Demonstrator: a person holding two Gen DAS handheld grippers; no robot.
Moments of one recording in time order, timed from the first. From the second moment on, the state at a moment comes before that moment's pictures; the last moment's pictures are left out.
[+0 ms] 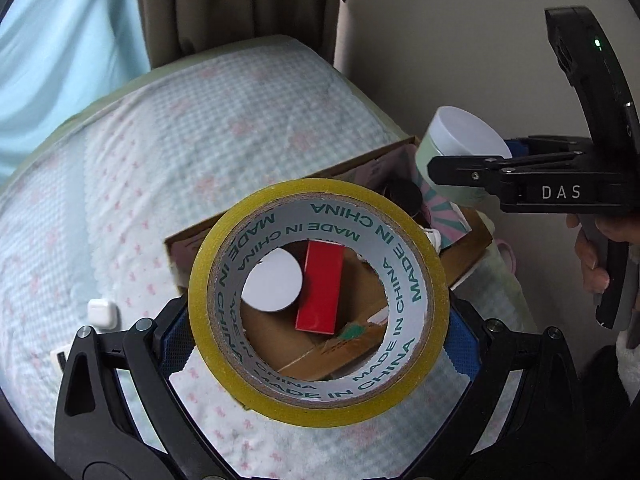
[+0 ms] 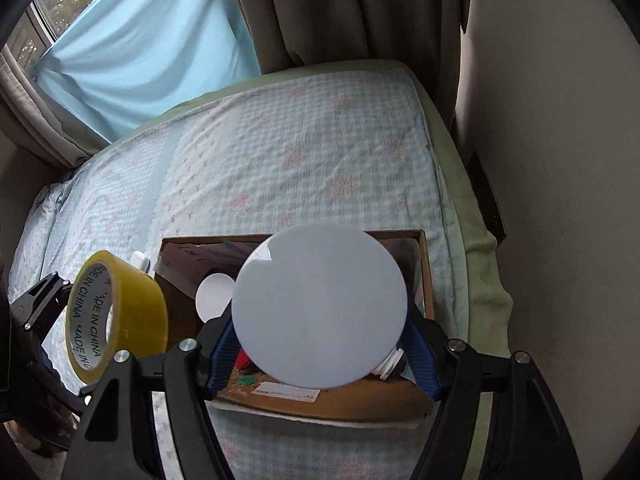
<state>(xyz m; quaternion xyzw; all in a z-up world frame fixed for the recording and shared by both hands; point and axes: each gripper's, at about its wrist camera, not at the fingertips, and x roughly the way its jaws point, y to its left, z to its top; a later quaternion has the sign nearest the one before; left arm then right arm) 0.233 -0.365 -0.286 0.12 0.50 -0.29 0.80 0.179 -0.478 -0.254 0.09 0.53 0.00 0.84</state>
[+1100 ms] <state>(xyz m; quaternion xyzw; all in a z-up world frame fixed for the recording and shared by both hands) 0.272 -0.413 -0.381 0.17 0.60 -0.27 0.74 0.227 -0.504 -0.324 0.22 0.55 0.03 0.81</state>
